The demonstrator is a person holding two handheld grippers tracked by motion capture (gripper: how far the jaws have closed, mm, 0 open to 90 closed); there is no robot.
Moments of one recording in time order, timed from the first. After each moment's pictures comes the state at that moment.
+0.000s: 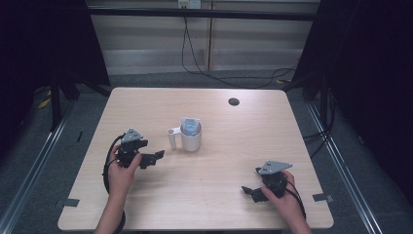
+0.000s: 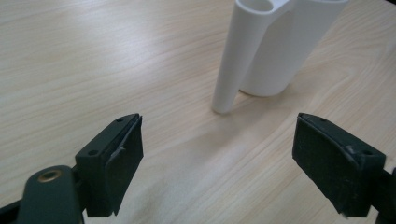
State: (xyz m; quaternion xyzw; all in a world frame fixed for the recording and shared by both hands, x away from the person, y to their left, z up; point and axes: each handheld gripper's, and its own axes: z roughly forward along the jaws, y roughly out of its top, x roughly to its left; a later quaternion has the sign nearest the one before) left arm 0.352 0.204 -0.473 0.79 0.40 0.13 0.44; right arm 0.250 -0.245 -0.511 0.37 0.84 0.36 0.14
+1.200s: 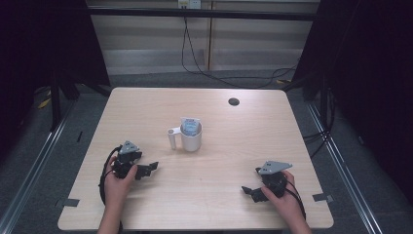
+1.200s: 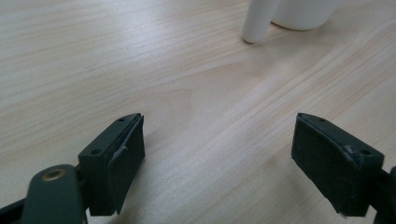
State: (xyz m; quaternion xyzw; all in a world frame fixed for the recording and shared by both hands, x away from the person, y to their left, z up) left arm 0.339 0.222 -0.509 0.81 0.41 0.13 0.40; right arm 0.250 -0.245 -0.511 0.37 0.84 0.36 0.14
